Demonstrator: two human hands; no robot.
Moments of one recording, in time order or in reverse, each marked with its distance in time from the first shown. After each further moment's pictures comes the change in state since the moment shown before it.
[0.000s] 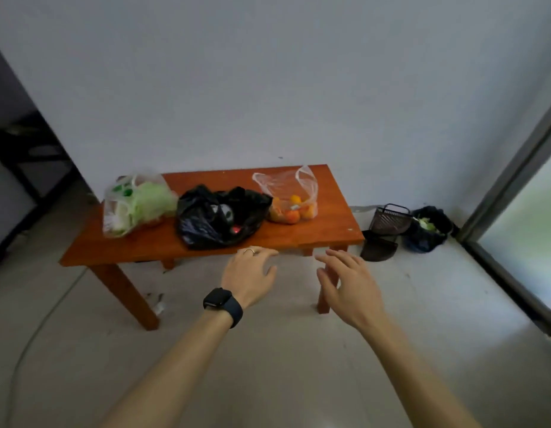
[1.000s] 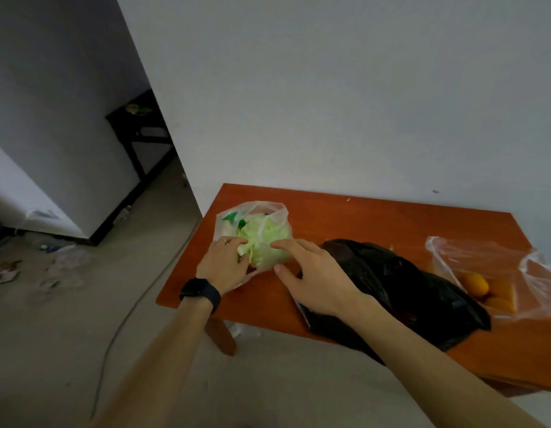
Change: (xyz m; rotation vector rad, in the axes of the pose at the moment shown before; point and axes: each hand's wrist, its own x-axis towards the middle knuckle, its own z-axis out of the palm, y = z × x) left_hand 0.223 -0.476 -0.134 0.014 0.100 -0.447; right_hand 0.372 -0.338 0.275 0.259 -0.461 -0.500
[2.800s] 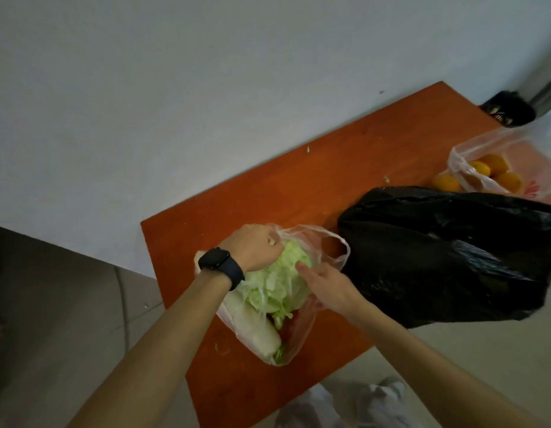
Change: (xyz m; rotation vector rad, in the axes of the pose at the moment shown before) left_hand 0.312 -0.023 0.034 0.230 -0.774 0.646; right_hand 0.213 0.070 0.145 0.643 0.193 1.278
